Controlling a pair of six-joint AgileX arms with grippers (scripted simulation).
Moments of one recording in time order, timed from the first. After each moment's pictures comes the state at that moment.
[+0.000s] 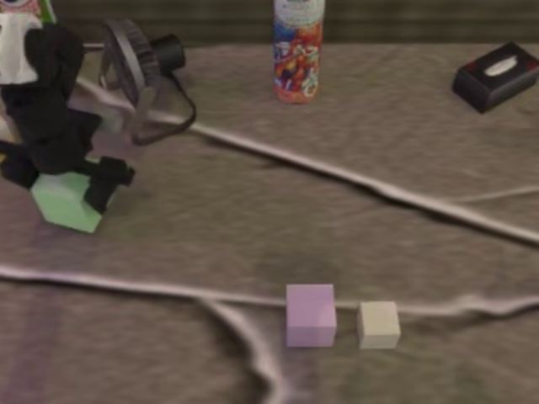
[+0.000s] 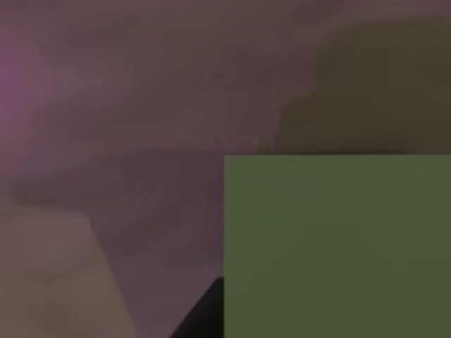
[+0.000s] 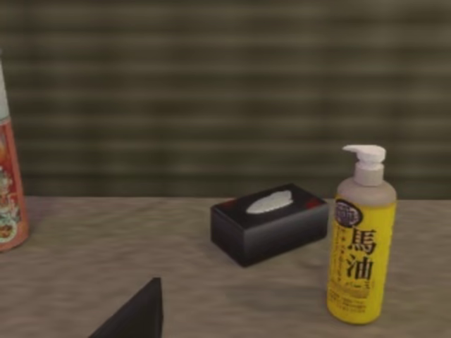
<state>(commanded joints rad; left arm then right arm) -0.09 2.24 1.60 -0.92 0.01 0.24 0.01 0.00 0.00 0.00 0.00 0.00</state>
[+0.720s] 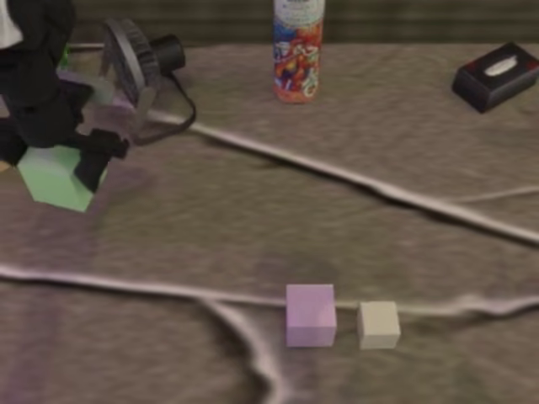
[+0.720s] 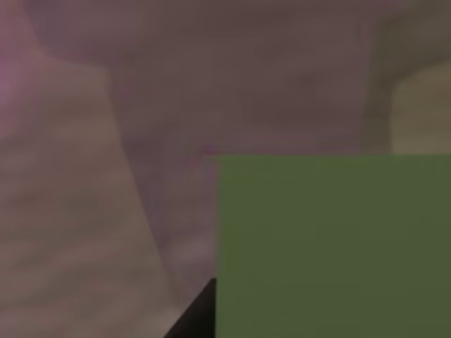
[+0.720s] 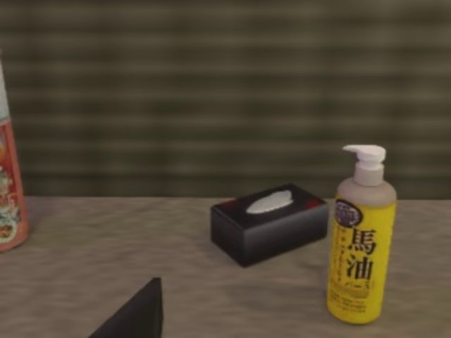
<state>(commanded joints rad) -0.11 2.16 1.67 -1.07 0.01 0.20 0.01 0.00 0.00 0.00 0.00 0.00</state>
